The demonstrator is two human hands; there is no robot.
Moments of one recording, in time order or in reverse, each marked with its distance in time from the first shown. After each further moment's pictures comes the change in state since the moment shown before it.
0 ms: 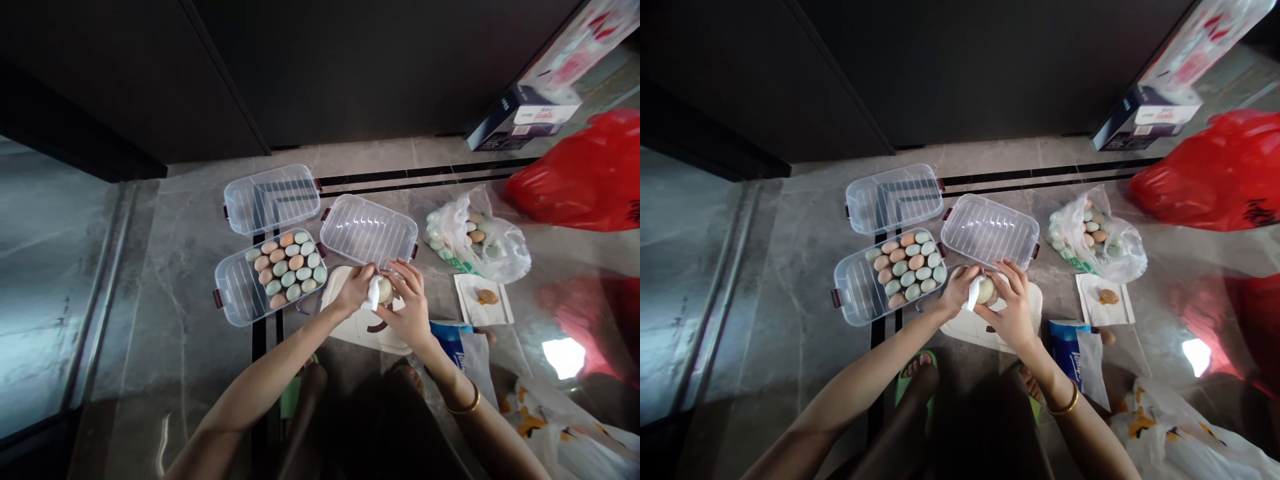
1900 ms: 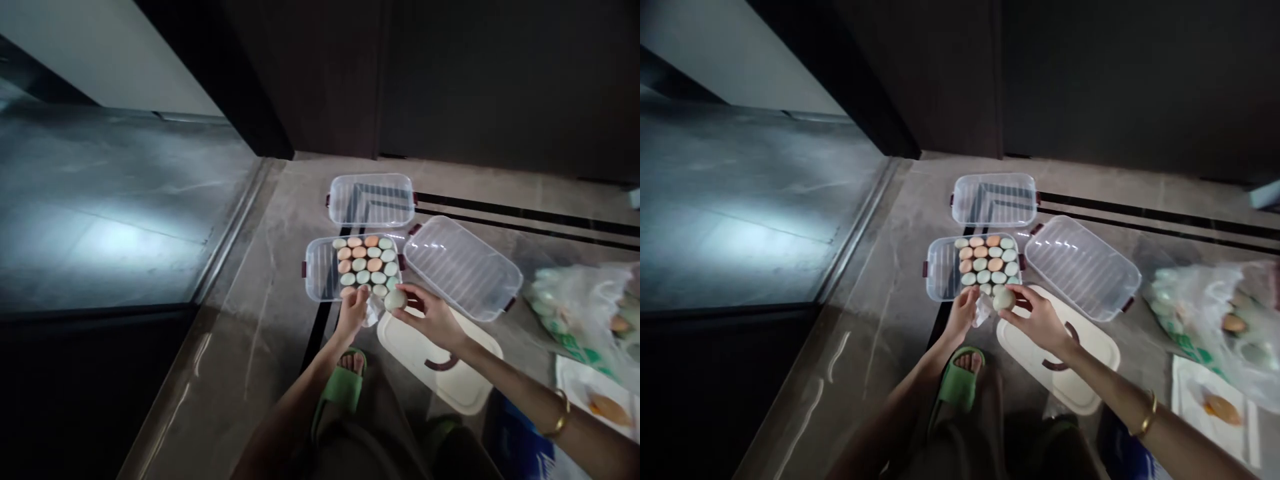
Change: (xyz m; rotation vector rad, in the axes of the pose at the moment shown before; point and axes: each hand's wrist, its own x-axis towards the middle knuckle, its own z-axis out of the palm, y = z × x) left_hand -0.053 -0.011 -0.152 0.147 0.541 0.180; right_hand 0.046 -0.043 0.094 0.573 -0.726 0.320
